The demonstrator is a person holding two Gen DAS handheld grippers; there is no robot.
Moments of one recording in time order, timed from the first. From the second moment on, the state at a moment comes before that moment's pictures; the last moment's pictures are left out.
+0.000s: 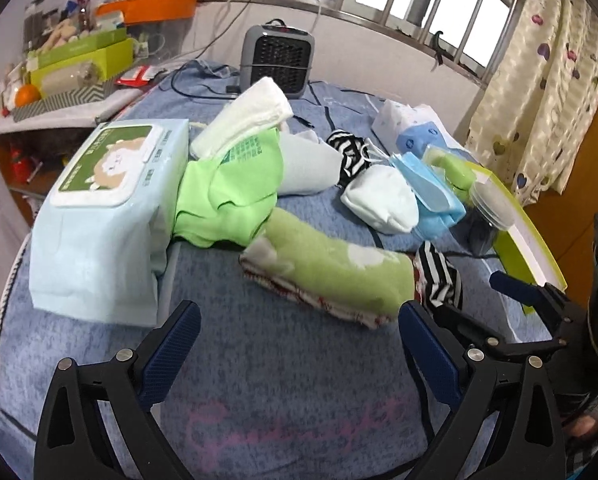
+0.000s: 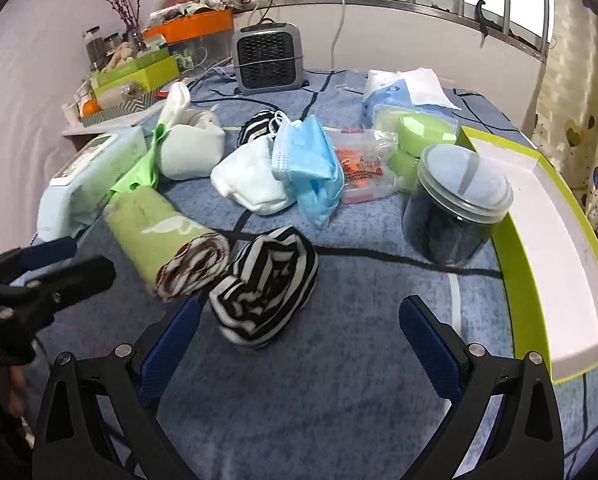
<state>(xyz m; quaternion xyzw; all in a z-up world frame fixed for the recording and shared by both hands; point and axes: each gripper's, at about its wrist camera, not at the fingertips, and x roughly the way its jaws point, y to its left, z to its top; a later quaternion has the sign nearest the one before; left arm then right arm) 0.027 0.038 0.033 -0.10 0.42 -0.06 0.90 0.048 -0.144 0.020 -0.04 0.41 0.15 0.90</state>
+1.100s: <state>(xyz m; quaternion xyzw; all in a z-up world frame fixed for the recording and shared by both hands) 0.064 0.025 0.022 -0.16 0.44 -0.09 0.88 0.062 -0.137 0.015 -0.02 0.42 0.21 0.89</state>
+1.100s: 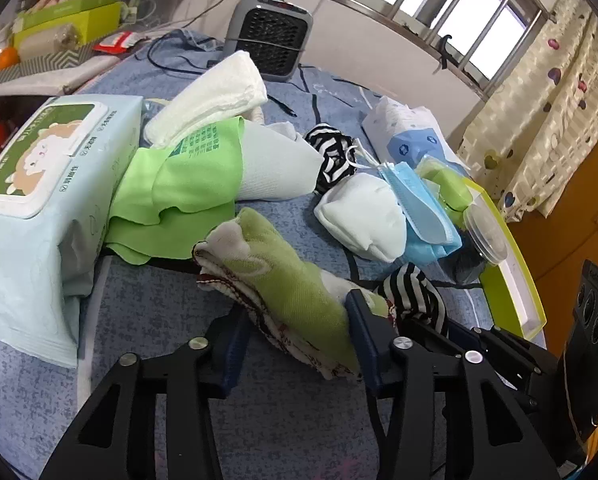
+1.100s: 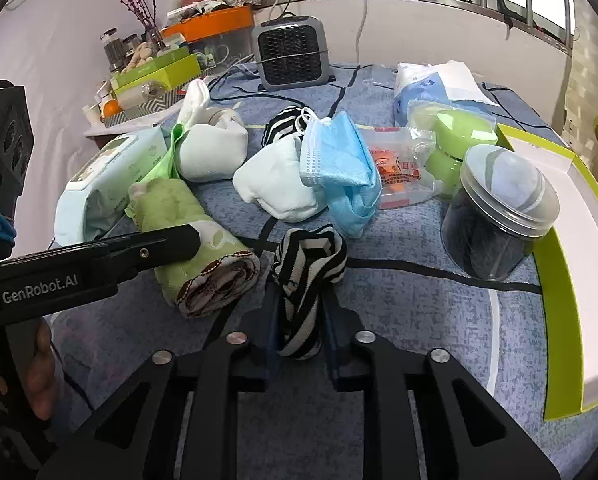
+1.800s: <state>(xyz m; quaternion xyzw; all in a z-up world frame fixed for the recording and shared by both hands) 0.041 0.007 0.048 -0.12 0.40 -0.13 0.90 0.029 -0.175 0.047 0.01 0.37 0.18 0.91</state>
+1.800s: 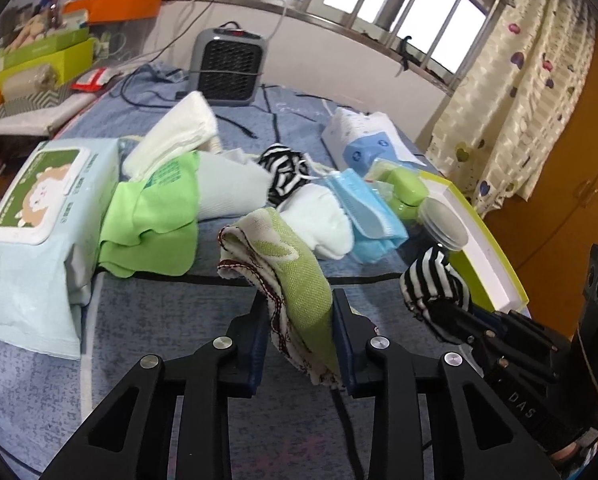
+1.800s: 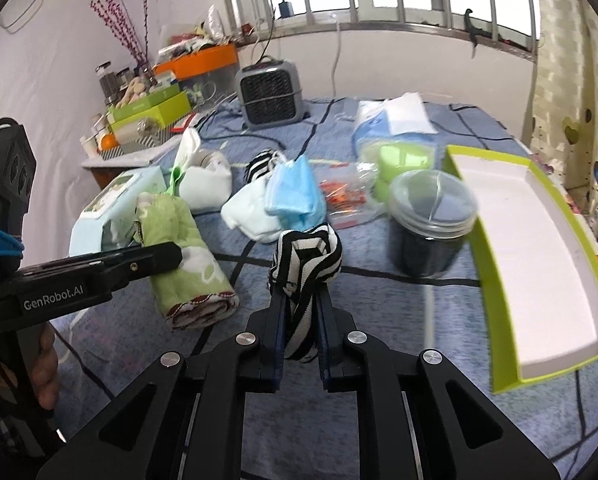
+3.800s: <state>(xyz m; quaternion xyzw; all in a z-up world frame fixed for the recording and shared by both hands) 0.157 -0.234 0.069 -0.01 0.42 -0.33 0.85 0.051 -0.338 0.035 0.05 0.40 -0.04 0.91</state>
